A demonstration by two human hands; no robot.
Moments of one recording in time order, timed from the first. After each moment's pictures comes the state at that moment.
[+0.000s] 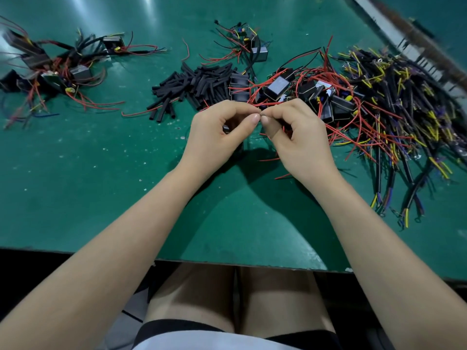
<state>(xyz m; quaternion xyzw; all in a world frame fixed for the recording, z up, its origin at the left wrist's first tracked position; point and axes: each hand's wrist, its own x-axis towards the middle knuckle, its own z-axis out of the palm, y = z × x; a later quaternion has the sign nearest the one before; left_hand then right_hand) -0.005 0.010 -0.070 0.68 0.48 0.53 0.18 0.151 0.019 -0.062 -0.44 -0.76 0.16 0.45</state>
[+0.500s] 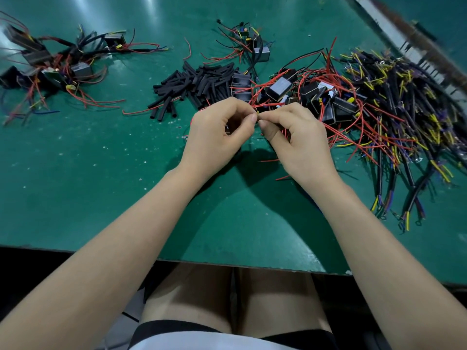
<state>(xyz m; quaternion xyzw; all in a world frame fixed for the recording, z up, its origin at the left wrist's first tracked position) -0.003 0.007 -0.068 0.69 0.49 0.52 0.10 0.151 0.017 -0.063 -0.44 -0.78 0.14 0.43</state>
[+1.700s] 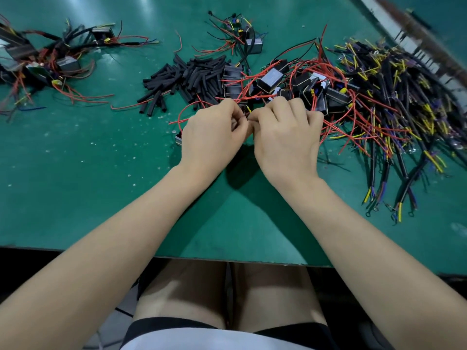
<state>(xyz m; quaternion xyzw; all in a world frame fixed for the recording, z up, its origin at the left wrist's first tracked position) 0.017 0.012 -0.071 0.66 0.63 0.41 0.00 0.136 0.010 -0.072 -0.55 -0.75 -0.23 0.28</state>
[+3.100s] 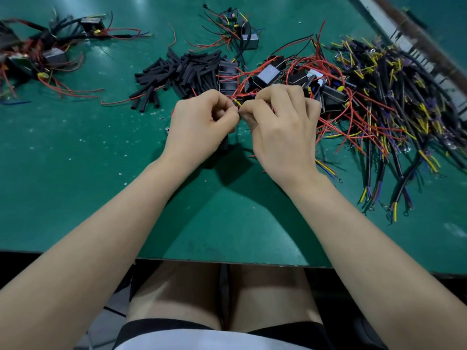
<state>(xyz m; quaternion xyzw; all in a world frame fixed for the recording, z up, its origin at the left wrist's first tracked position) 0.001 0.010 -0.061 0.64 0.61 0.44 0.16 0.141 0.022 -0.074 -0.45 -0.76 -0.22 0.41</state>
